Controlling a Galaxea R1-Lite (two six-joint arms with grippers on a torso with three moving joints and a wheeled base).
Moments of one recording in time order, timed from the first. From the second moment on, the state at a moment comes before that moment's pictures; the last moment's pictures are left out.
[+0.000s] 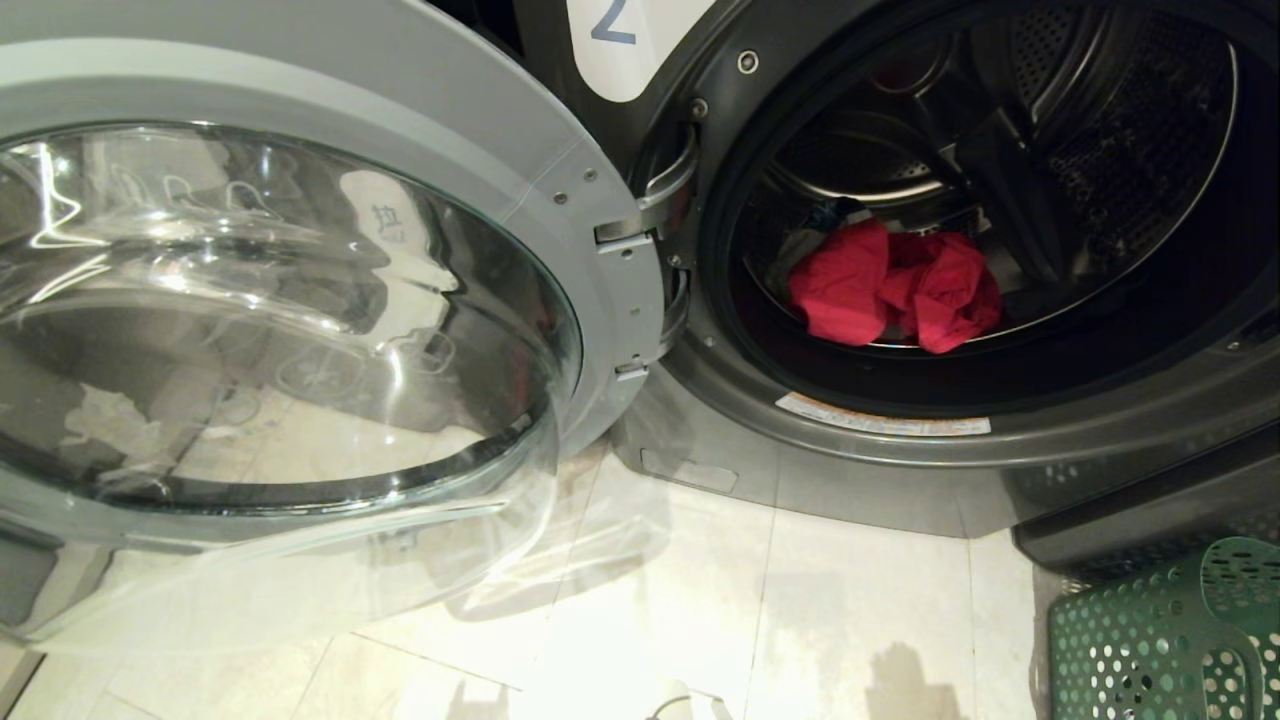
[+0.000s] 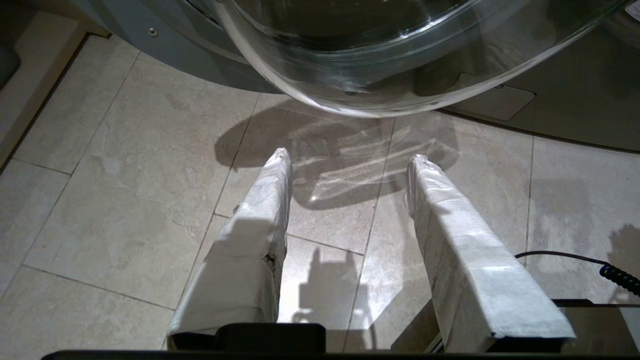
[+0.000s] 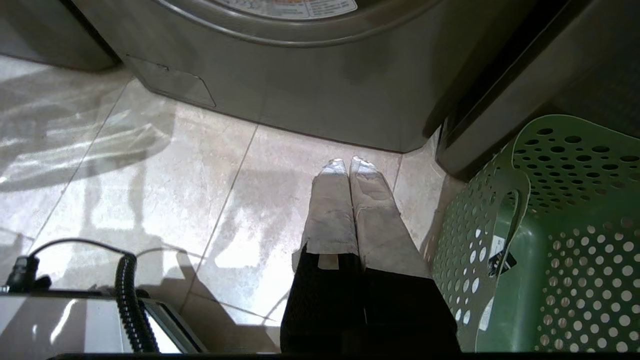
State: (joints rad) left arm 0.00 0.00 0.00 0.00 0.00 -0.01; right arm 0.00 0.00 -0.02 0.02 -0.01 -0.05
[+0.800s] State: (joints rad) left arm 0.00 0.00 0.00 0.00 0.00 0.00; right arm -0.01 0.66 -0.63 0.36 0.02 0.02
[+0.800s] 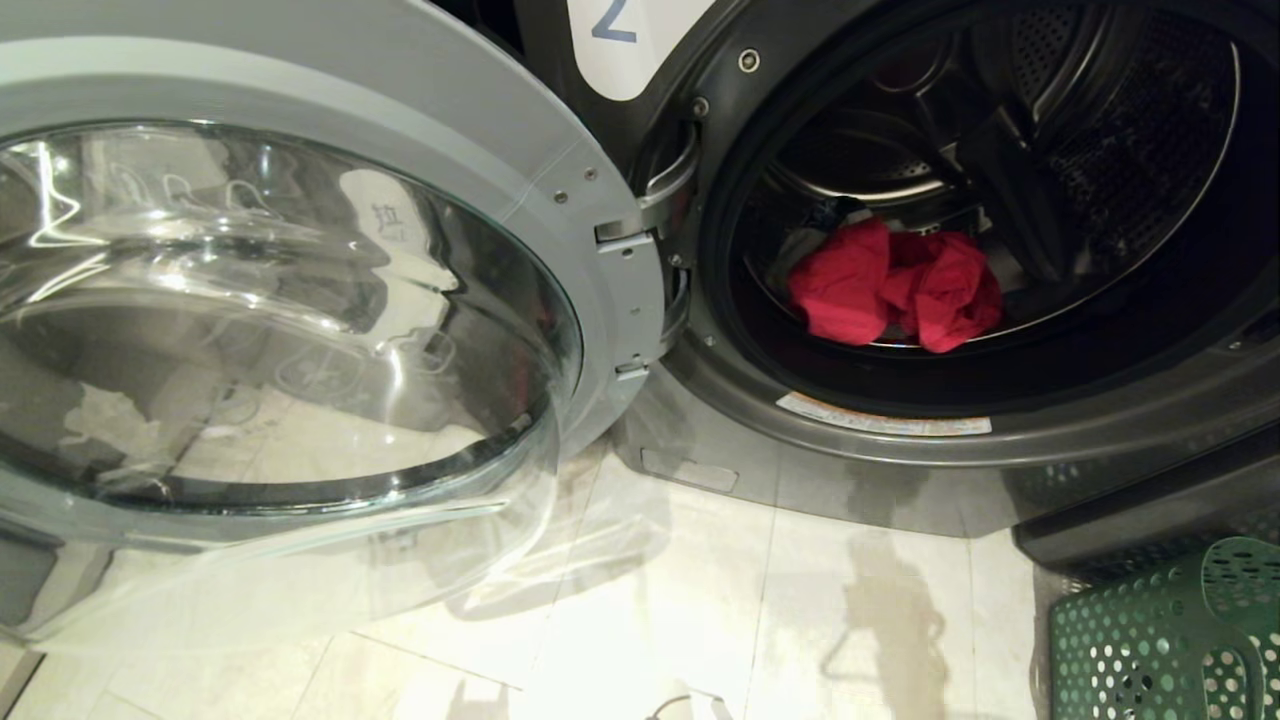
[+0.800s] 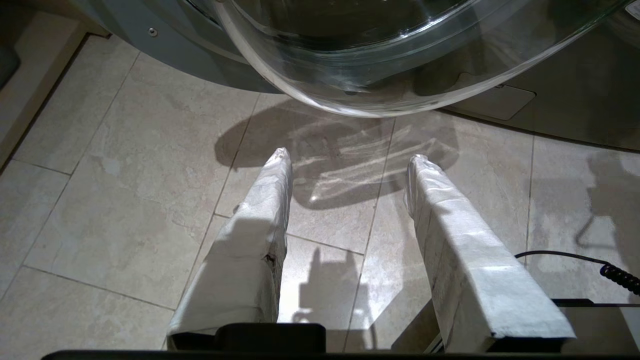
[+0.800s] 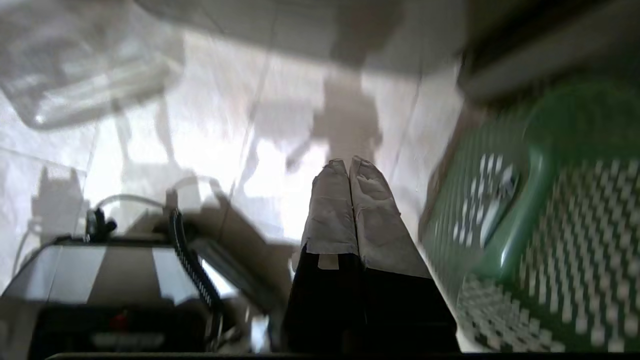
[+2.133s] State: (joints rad) left arm 0.00 0.00 0.00 0.00 0.00 0.00; right arm -0.65 1.58 -0.58 0.01 -0.09 -0.08
